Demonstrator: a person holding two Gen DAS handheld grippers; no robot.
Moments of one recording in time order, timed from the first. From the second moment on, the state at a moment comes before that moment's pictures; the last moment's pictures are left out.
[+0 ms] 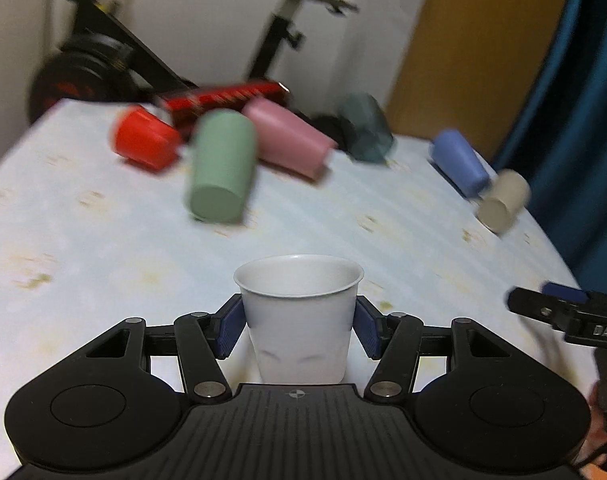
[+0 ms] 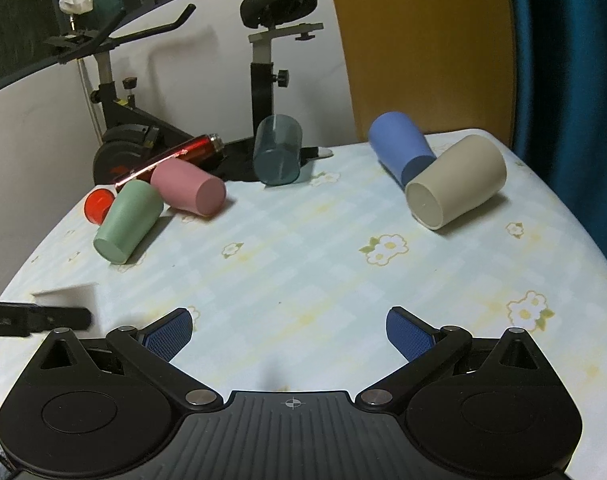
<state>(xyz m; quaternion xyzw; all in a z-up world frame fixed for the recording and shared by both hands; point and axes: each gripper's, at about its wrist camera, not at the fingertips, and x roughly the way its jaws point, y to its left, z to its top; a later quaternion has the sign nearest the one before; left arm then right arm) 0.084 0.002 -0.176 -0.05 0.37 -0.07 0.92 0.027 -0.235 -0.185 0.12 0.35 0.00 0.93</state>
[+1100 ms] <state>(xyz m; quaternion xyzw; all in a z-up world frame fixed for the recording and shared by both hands) 0.092 0.039 -0.198 -0.05 0.38 0.00 0.92 0.029 -0.228 -0.184 0.12 0.36 0.01 0.93</state>
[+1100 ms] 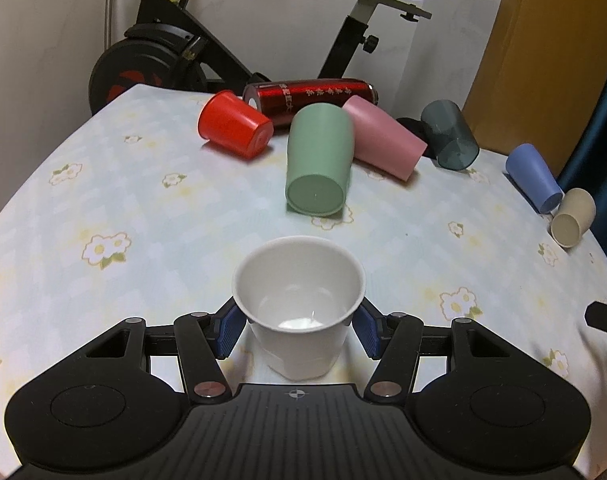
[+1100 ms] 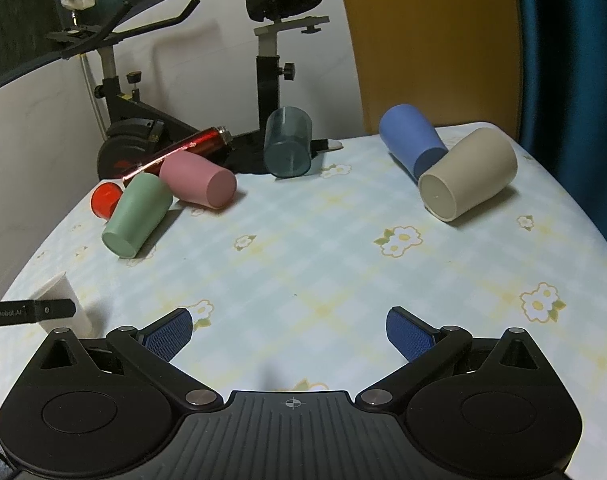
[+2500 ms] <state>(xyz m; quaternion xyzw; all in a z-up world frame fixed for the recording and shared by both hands) 0.047 0.027 -0.089 -0.04 0.40 0.01 0.92 0.038 -0.209 -0.074 0.09 0.40 0.02 0.91</state>
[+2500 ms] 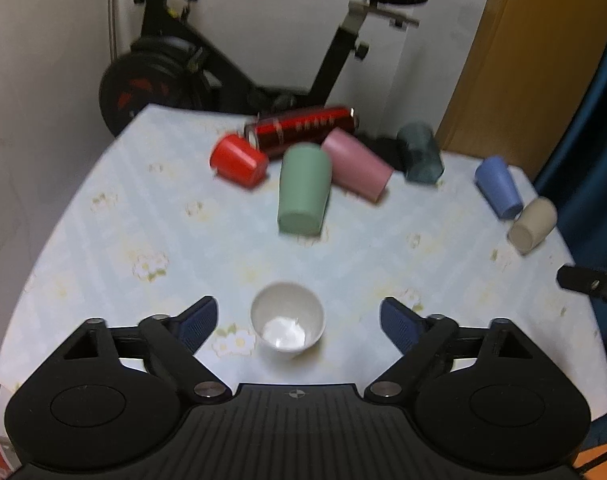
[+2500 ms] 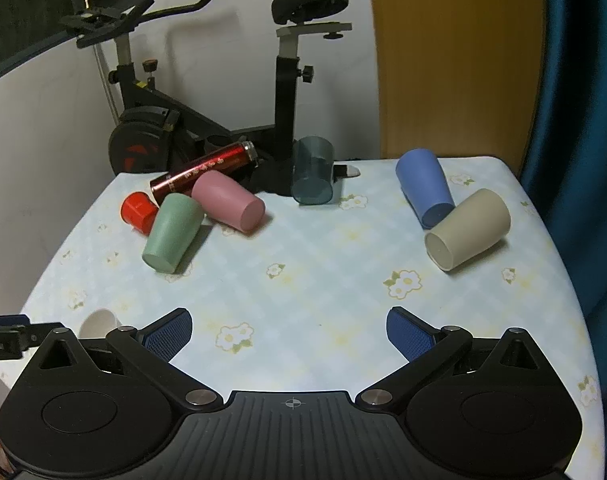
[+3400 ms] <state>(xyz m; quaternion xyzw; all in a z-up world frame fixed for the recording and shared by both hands) 0.004 -0.016 0.026 0.02 0.17 0.04 0.98 0.002 -0.207 0.023 0.10 0.25 0.01 0.96</state>
